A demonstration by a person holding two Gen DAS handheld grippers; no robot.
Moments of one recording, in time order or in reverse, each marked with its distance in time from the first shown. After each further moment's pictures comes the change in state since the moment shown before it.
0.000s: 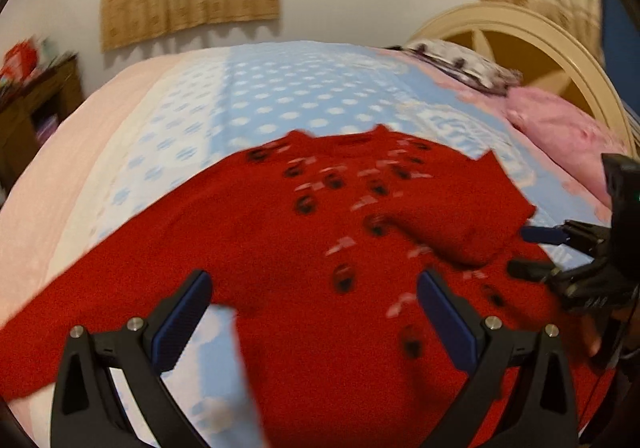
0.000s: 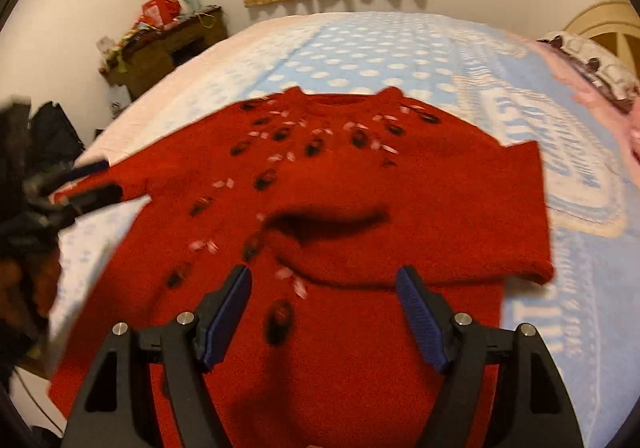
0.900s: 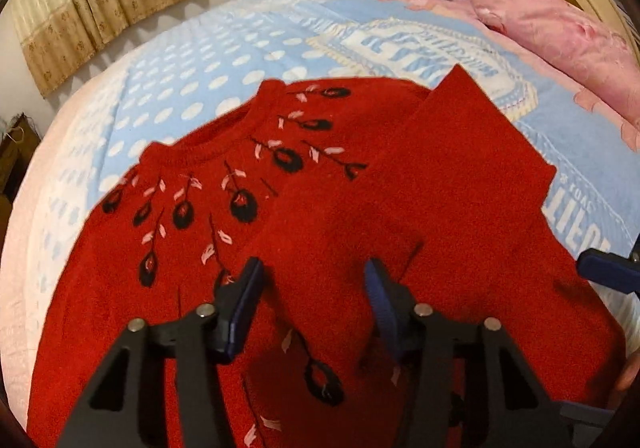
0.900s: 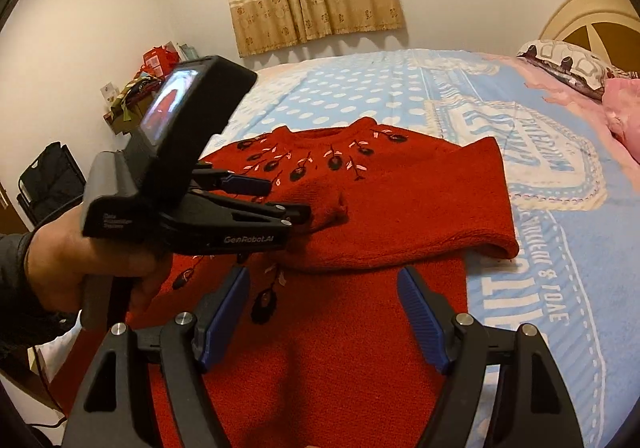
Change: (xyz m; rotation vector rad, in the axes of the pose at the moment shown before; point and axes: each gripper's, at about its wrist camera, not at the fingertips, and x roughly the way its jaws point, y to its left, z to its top) left arm 0.110 -0.128 0.029 0.253 0.199 0.046; right arm -0.029 -0.024 -0.036 0.076 -0.194 0.035
